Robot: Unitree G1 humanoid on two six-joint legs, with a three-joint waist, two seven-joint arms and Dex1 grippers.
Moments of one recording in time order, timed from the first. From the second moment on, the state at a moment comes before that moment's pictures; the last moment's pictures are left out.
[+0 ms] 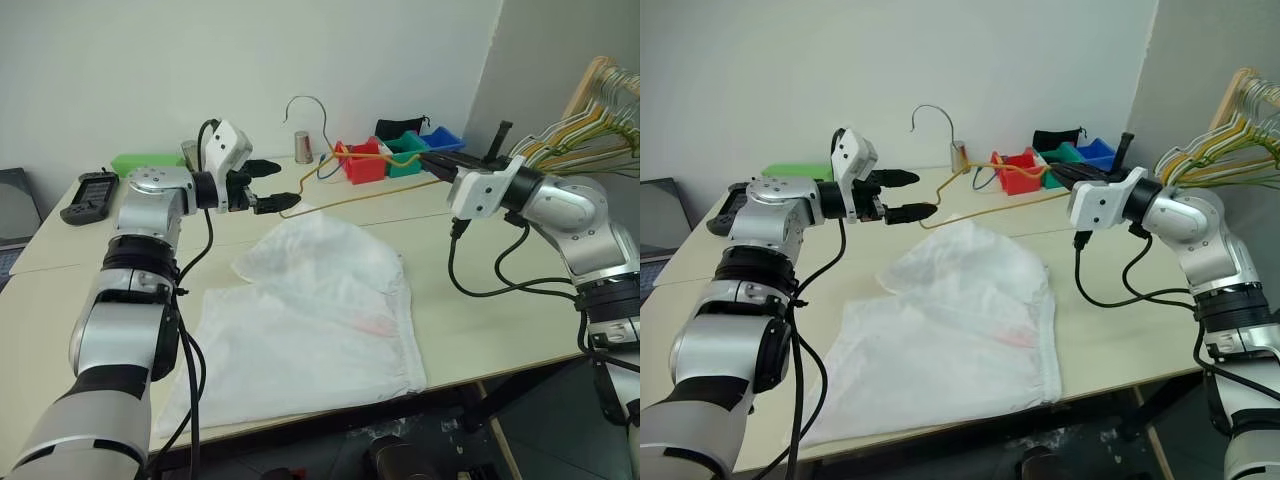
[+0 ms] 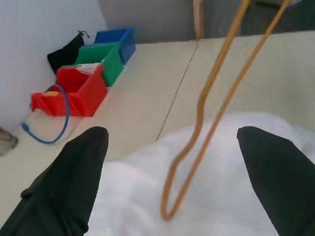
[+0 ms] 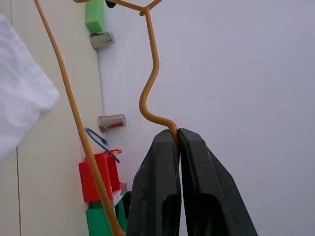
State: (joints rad) left arm -1.15 0.60 -0.07 0.97 -0.12 0.03 -1.22; right arm -0.84 -0.74 0.16 0.32 -0.24 -0.59 0.65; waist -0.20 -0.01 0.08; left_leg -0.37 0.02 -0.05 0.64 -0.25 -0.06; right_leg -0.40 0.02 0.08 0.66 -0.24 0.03
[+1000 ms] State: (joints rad) left arm -1.15 0.60 -0.16 1.10 0.06 -0.14 -1.30; right arm -0.88 -0.72 0.16 0.31 -0.27 -0.66 0.59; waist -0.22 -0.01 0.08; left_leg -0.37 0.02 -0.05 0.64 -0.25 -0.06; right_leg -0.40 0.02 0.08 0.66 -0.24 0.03
